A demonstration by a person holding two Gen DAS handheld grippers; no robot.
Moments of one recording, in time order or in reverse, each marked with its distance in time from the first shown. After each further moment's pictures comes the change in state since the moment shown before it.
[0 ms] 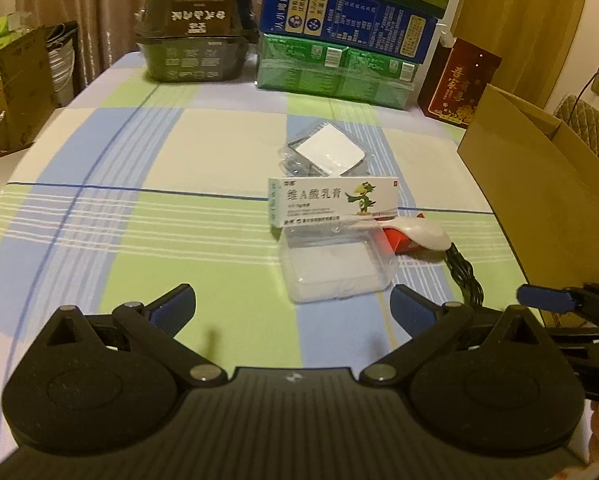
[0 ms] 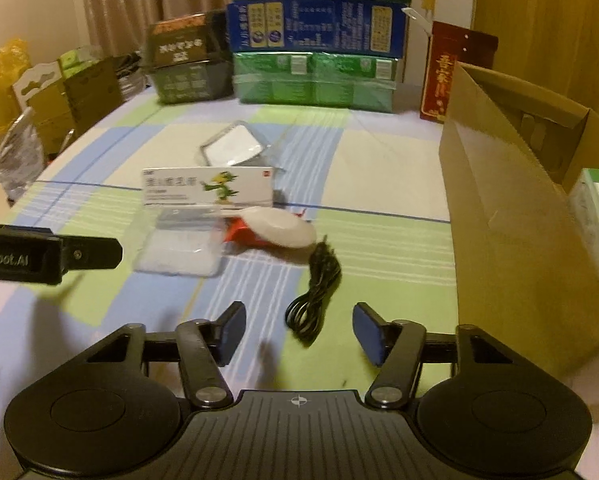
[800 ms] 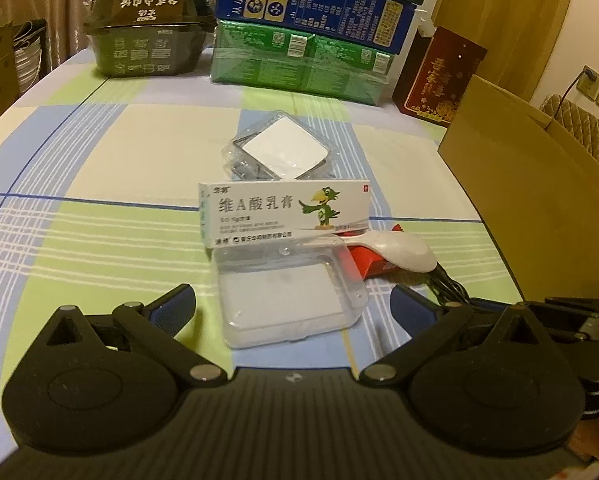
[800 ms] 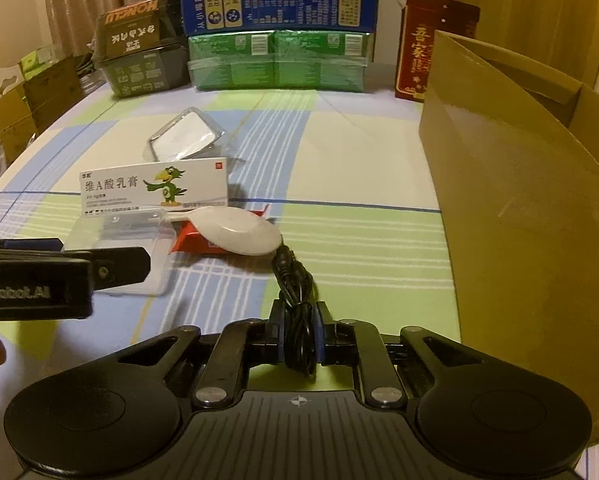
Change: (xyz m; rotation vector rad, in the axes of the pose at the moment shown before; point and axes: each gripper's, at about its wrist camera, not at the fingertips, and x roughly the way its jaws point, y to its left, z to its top) left arm 0.055 -0.023 0.008 0.010 -0.013 -0.077; right arm 0.038 -0.012 0.007 0.055 0.030 -0.078
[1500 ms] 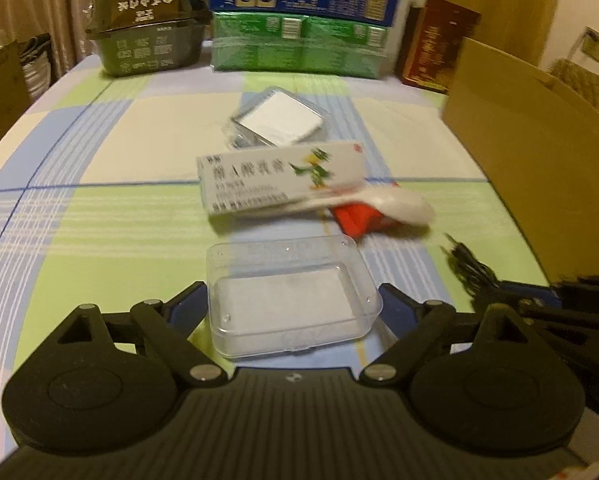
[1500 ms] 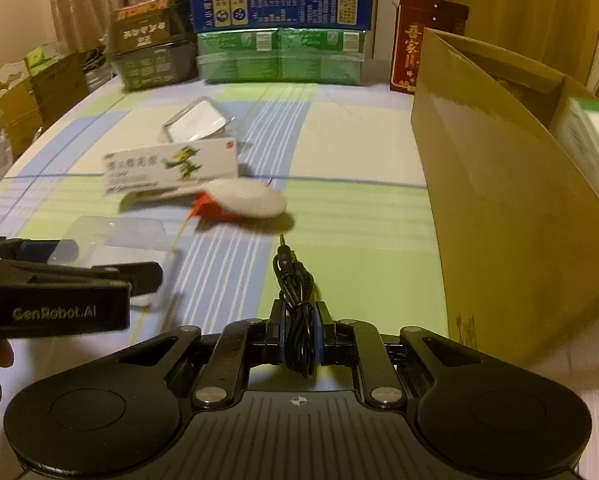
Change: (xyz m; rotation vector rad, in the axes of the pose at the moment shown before) left arm -0.017 -0.022 -0.024 0.071 0.042 0.067; right arm -0.034 0.005 -0.027 -0.007 0.014 0.009
